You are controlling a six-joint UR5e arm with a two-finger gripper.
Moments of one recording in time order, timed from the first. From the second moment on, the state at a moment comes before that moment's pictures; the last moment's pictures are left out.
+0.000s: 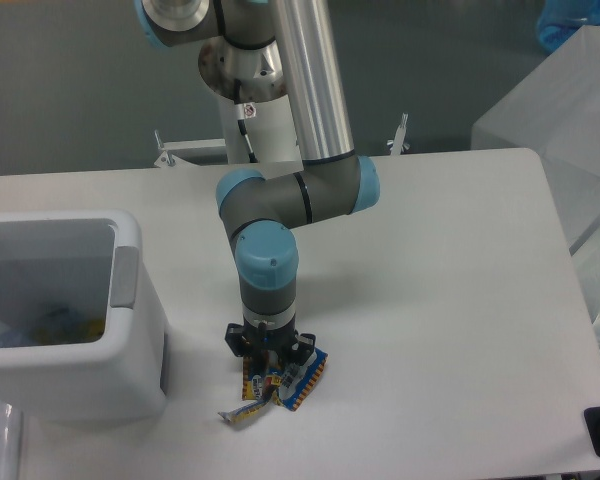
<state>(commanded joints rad) 2.30 -2.11 -1.75 -0.64 1.50 0.44</state>
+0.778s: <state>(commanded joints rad) 2.37 -2.02 -1.68 -0.64 1.41 0.33</state>
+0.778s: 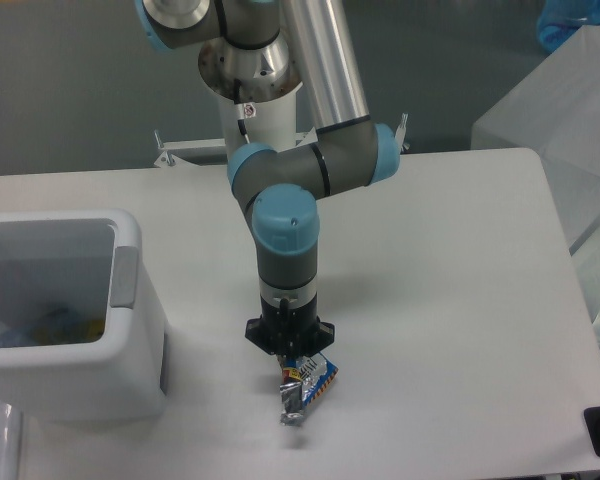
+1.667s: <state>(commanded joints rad) 2.41 -2.01 -1.34 -0.64 1.37 -0.09</state>
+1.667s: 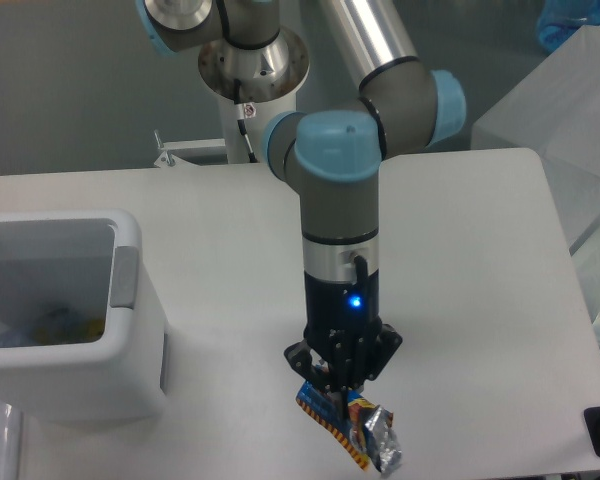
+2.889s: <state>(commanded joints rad) 2.08 -1.68 -1.56 -0.64 1.20 0.02</state>
